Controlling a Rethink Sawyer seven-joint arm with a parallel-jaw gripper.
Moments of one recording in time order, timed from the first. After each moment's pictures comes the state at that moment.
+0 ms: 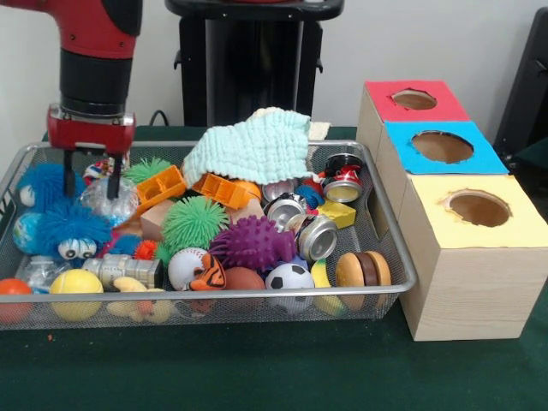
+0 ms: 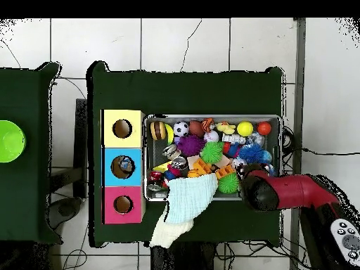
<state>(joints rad) -0.83 -0.61 0.32 1.71 -0.88 0.34 1.68</state>
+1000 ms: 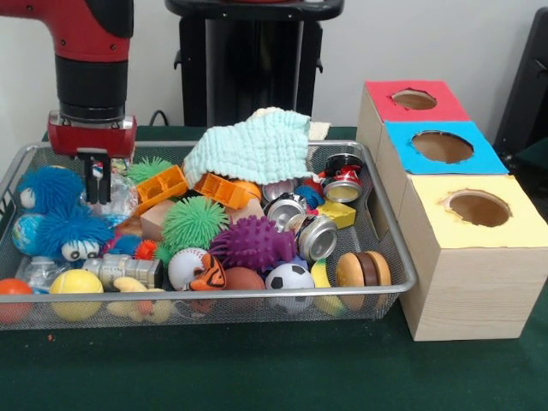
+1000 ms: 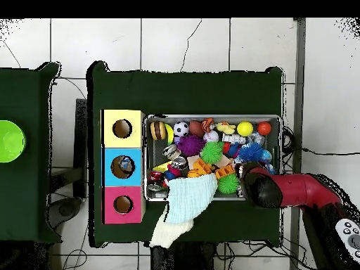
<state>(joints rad) -0.89 -0.59 0.40 1.71 -0.84 0.37 1.68</state>
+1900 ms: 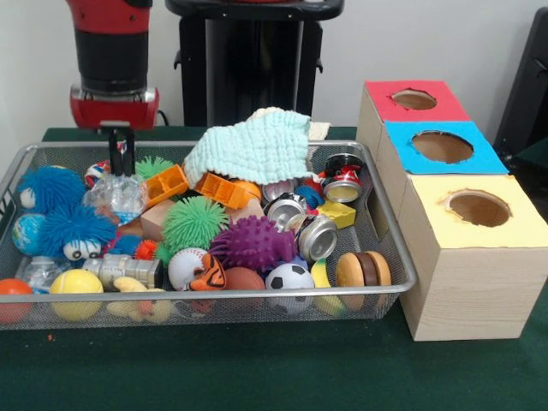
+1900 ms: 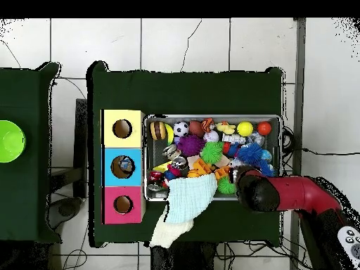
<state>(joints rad) -0.89 -0.70 0.44 1.82 -0.73 0.47 1.68</state>
